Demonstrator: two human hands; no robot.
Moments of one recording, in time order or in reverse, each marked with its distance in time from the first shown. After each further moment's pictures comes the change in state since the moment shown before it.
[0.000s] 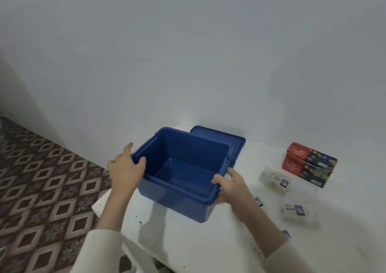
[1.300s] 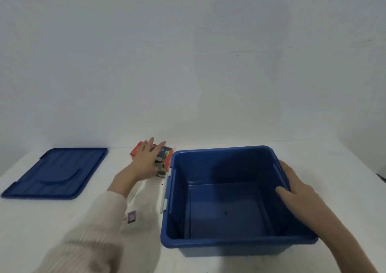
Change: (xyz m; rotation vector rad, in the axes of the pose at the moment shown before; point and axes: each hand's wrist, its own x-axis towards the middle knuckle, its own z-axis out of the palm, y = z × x) left_hand -0.157 0.317 0.266 0.371 -0.762 0.799; right_hand -0.141 0.009 -0.456 -0.697 0.565 0.040
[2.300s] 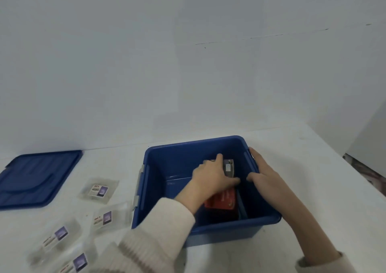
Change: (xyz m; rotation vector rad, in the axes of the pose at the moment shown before) left_hand -0.043 0.207 0.054 -0.054 -0.152 0.165; right_hand 0.004 0.001 0.001 0.315 -0.038 -0.005
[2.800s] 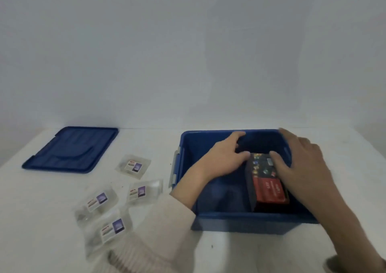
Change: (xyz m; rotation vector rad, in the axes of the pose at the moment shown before) left_hand -0.042 -0.041 -0.042 -0.573 0.081 0.131; right_hand -0.009 -0.026 0.016 -0.530 0.295 -0.304
